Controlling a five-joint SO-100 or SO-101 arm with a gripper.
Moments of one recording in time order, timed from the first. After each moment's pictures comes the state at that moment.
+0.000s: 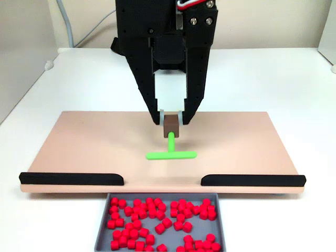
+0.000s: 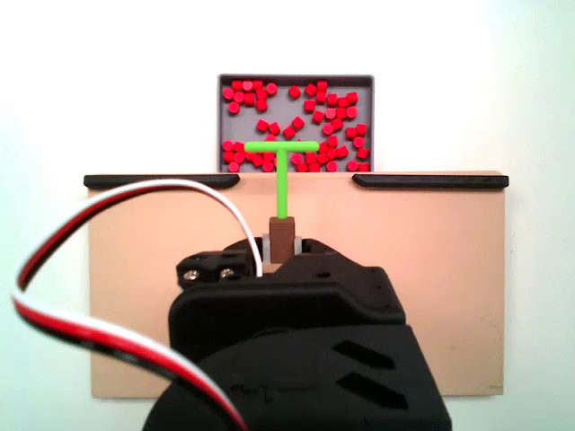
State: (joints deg) arm 0.4 85.7 90.1 69.6 -88.5
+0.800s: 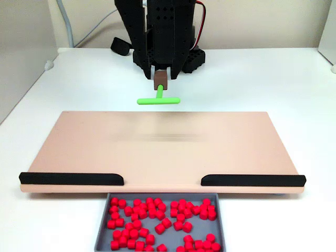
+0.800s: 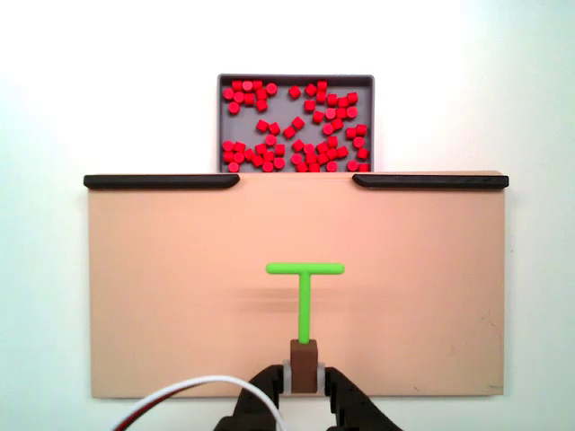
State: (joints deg) arm 3.3 108.2 109.8 75.2 -89.4
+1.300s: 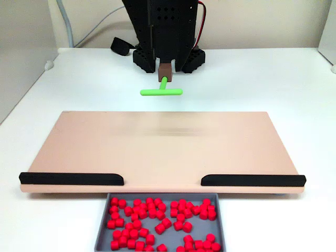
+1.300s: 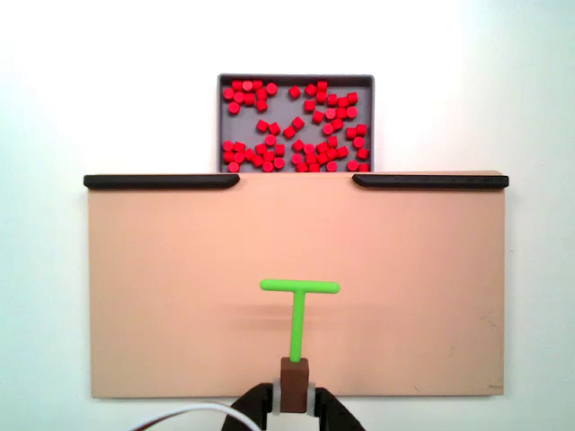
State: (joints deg) arm 1.9 110.7 109.9 78.0 -86.0
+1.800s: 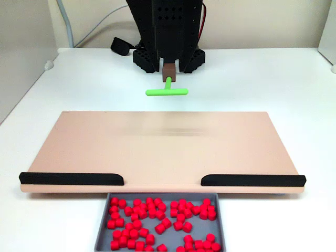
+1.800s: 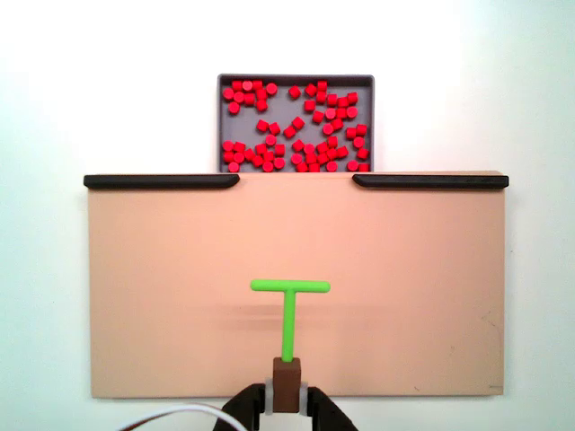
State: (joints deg) arm 1.0 110.7 109.9 78.0 -86.2
